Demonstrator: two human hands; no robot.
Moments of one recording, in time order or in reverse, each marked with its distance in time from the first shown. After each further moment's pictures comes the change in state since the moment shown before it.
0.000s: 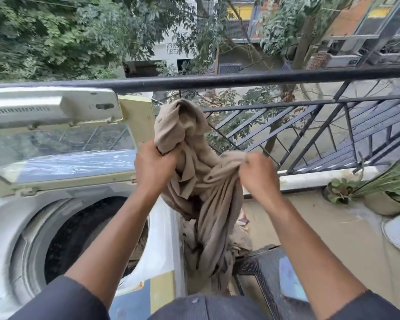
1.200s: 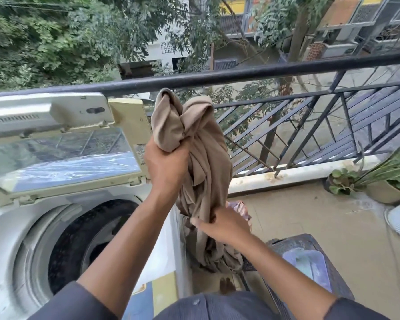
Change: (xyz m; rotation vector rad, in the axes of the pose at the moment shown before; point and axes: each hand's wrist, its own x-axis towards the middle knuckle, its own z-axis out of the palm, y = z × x) left_hand -0.015 0.022 0.031 -0.456 0.067 0.002; right_hand -0.071 0.026 0.095 -0.078 -0.561 0.059
